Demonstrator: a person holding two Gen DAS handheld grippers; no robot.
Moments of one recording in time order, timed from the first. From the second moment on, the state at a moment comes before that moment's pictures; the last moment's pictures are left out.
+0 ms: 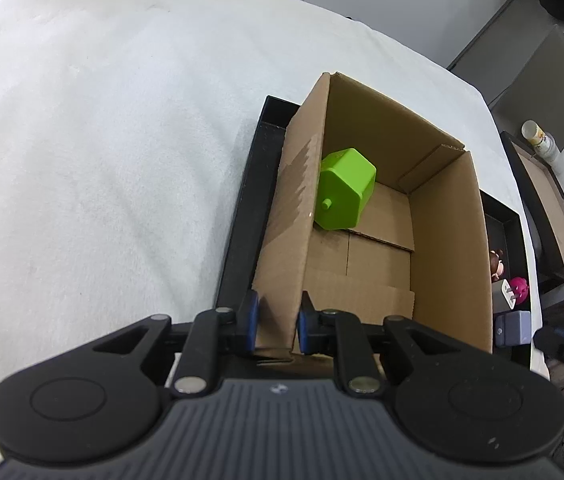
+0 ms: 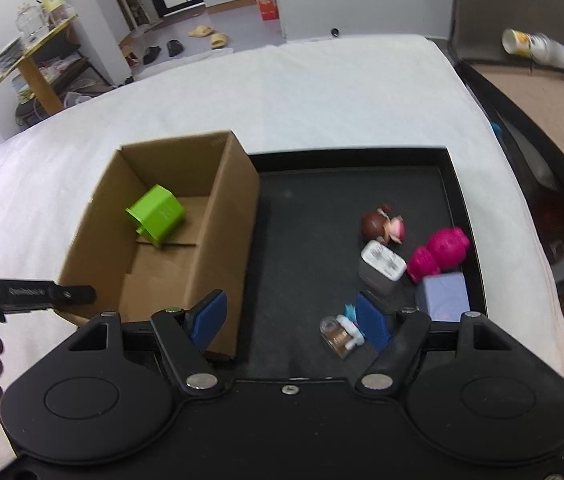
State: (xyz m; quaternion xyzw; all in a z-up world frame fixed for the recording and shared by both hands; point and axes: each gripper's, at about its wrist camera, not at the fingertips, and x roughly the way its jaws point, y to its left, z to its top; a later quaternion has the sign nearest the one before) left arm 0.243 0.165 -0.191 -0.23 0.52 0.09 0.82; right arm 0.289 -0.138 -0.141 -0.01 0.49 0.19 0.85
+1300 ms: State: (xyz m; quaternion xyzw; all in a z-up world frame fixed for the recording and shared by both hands) left arm 0.247 0.159 -0.193 -0.22 0.53 0.10 0.82; right arm 0.302 -0.180 -0.237 0.06 0.53 0.09 0.84
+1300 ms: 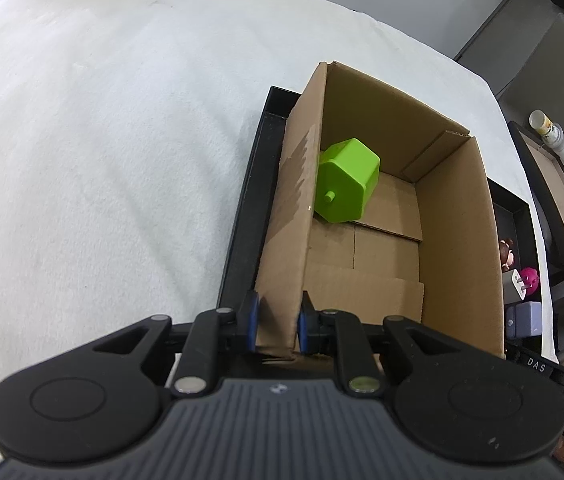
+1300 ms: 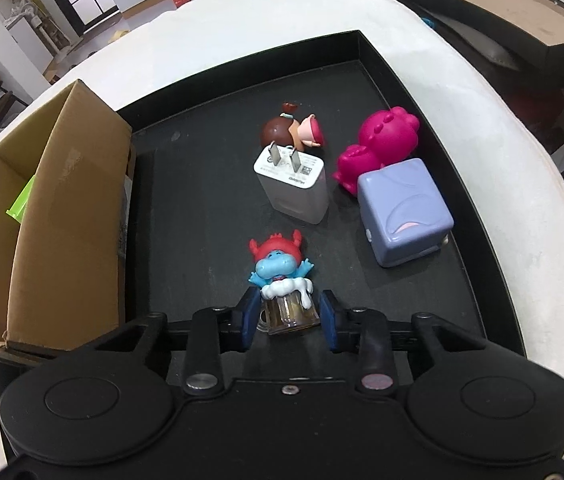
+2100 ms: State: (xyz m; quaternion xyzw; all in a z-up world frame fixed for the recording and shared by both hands) left arm 0.248 0.157 -0.195 -0.21 0.53 0.10 0.82; right arm 0.306 -0.153 -0.243 0.00 0.52 0.08 0.85
